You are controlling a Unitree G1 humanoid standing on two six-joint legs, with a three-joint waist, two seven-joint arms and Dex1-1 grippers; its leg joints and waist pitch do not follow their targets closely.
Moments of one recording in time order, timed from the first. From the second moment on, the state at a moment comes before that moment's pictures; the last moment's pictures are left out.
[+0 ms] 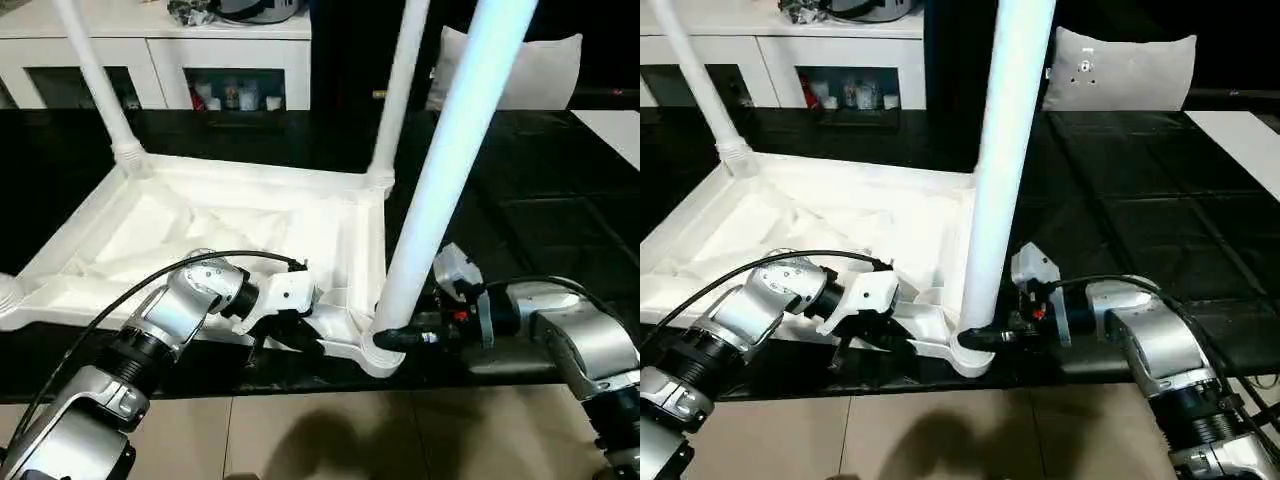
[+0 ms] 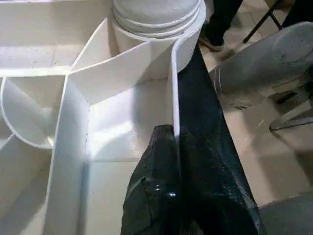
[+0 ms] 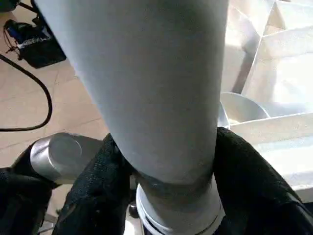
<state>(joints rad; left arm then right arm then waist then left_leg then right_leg) -0.60 0.44 -0.45 0.46 0.04 0.06 -1.43 -0.35 -0.56 0.20 0.12 0.32 0.42 1.34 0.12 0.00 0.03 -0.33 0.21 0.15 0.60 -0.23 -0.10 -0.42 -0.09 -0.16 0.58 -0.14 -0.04</state>
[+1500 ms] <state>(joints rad) -0.61 0.30 -0.35 0.48 0.07 0.29 -1.03 -0.38 -0.35 0.09 0.17 0.20 0.45 0.80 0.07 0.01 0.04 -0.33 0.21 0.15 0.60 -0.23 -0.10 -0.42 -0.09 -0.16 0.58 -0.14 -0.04</state>
